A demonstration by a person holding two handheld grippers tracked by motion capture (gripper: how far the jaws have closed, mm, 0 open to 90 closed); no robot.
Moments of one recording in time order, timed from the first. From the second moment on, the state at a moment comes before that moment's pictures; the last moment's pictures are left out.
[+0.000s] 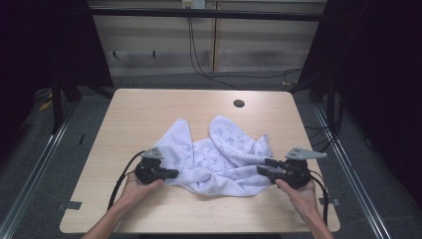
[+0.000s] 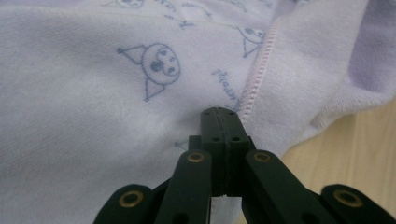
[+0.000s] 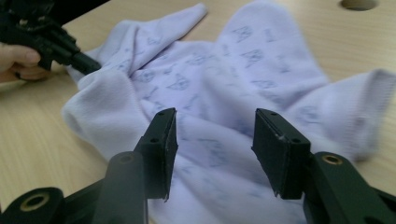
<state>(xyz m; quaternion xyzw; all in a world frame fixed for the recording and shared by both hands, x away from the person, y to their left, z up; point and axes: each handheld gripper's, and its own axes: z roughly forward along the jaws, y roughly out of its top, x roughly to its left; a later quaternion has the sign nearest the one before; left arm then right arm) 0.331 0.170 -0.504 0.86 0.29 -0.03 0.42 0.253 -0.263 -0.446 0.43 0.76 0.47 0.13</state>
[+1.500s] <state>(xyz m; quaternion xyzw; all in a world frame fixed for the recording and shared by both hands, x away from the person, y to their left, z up) 0.321 0.139 -0.503 0.87 0.26 -0.04 0.41 0.234 -0.198 -0.454 0.34 0.81 0.48 0.05</state>
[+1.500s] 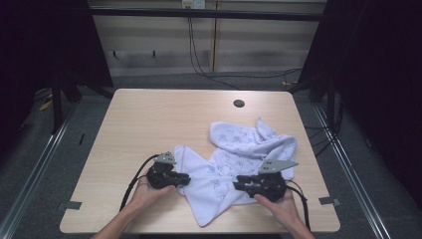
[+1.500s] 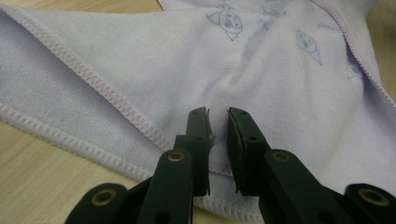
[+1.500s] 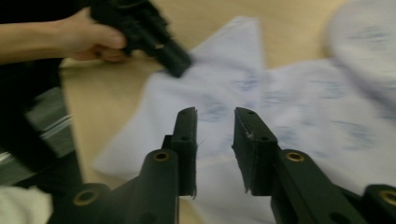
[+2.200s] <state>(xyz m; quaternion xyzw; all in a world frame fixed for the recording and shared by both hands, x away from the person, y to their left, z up) 0.326 0.145 -0.505 0.86 0.28 -0.04 0.42 0.212 -0.107 -0.503 0.20 0.88 0.42 -0.04</state>
